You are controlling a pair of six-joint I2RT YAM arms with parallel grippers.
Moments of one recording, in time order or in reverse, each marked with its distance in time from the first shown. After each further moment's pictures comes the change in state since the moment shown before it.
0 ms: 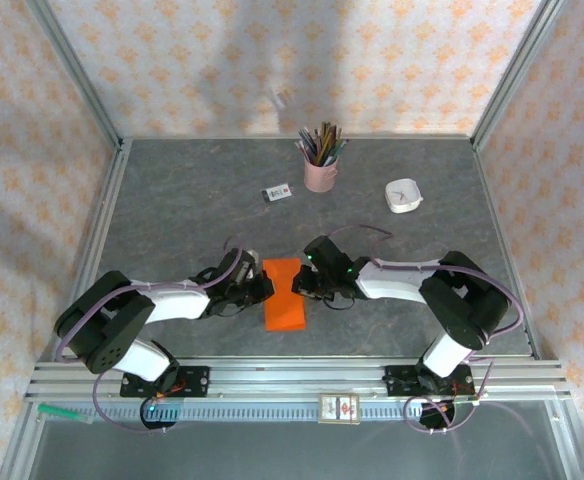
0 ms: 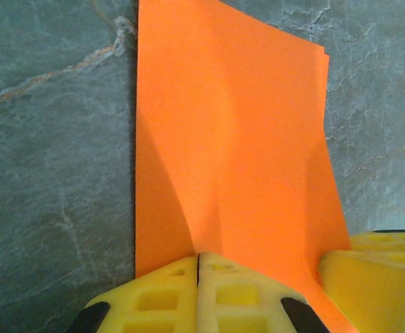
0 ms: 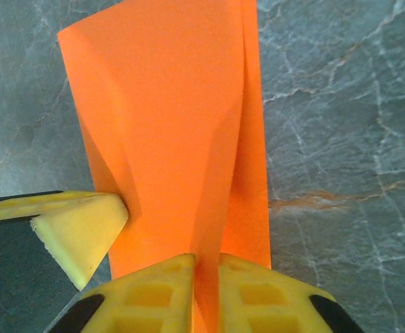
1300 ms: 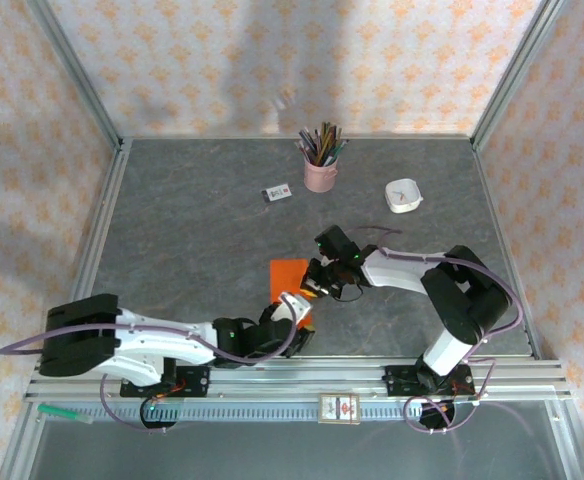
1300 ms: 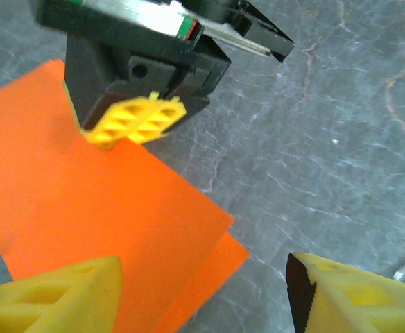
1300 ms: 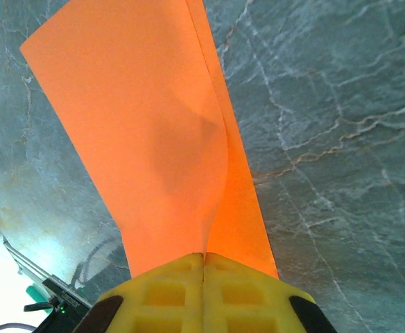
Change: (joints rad) left arm -0.727 -0.116 0.092 -0.159 -0.725 0.480; right arm -0.114 0.017 0.047 -0.144 -0.187 0.092
